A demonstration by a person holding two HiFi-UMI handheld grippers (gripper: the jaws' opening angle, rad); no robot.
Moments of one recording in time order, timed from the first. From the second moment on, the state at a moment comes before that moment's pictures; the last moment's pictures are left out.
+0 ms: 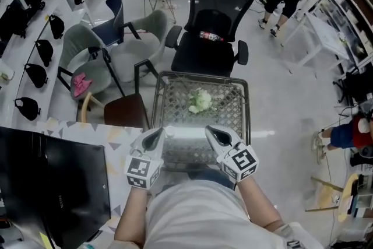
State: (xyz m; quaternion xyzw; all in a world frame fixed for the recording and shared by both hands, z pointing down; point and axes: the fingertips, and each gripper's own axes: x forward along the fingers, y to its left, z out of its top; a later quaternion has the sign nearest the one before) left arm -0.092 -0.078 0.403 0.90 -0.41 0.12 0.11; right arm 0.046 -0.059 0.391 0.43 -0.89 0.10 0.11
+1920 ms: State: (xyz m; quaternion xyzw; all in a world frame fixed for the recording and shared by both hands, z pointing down) left arm -0.080 -0.063 0.352 0.92 -0.39 0.09 0.05; right arm 0.065 -0.035 0.337 0.46 -0.88 0.04 0.07
